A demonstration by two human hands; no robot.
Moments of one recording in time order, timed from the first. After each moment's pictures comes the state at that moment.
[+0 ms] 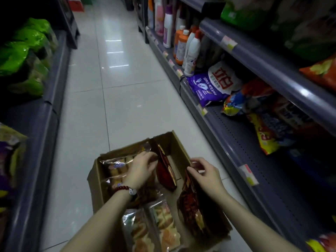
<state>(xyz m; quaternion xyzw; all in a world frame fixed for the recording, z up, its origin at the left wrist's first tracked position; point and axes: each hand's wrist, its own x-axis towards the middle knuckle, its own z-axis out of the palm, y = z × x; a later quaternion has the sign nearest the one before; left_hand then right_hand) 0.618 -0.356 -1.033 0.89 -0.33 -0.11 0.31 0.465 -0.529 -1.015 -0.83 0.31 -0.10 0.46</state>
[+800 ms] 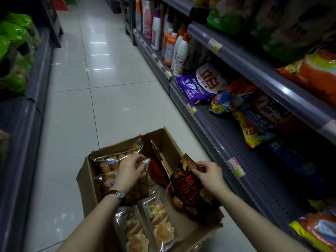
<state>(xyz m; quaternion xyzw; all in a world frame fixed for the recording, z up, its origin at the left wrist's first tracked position) 0.611 -0.335 -1.054 0.88 -0.28 -0.11 0.37 0.442 -0.533 -1.011 -0.84 0.39 -0.04 0.37</state>
